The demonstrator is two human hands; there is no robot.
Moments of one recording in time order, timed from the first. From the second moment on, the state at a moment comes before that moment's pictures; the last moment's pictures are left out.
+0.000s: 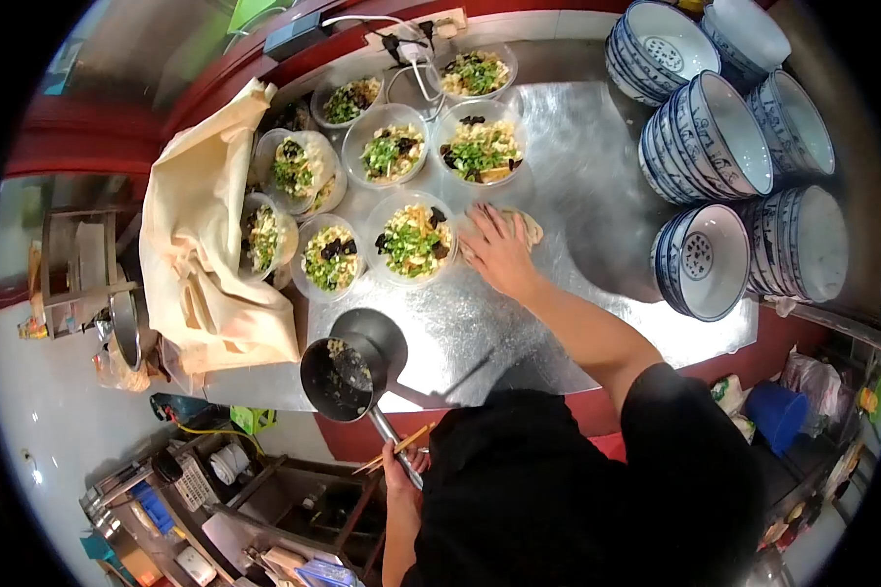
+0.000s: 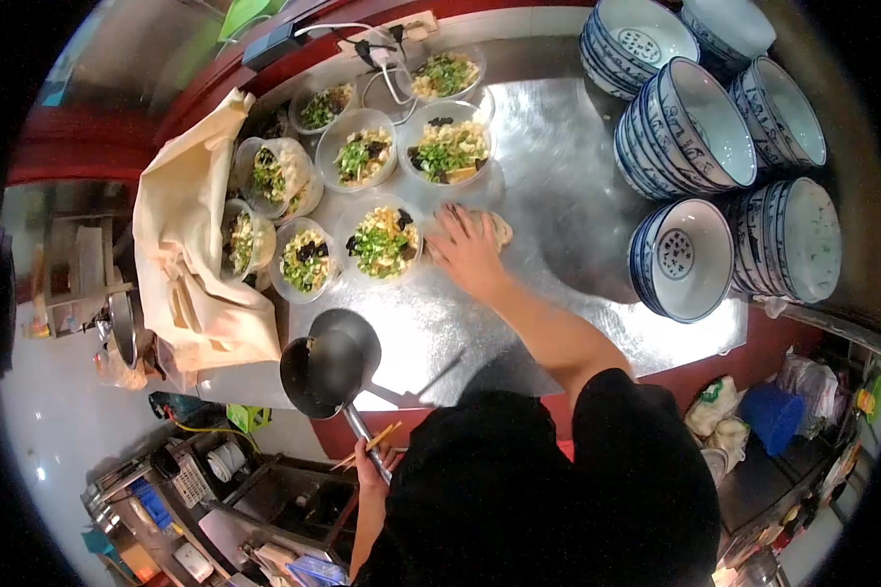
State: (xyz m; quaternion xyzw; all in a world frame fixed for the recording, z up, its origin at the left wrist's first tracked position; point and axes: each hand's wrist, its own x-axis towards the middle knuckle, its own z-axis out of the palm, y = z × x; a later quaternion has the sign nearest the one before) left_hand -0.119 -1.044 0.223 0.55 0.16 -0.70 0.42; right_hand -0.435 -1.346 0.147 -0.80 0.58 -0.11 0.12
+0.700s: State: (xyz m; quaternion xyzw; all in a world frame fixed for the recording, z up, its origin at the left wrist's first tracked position) left_hand -0.121 -1.047 0.220 0.55 0.22 -0.69 0.42; right_hand -0.582 -1.554 0.112 -0.69 0.70 -0.16 0.06
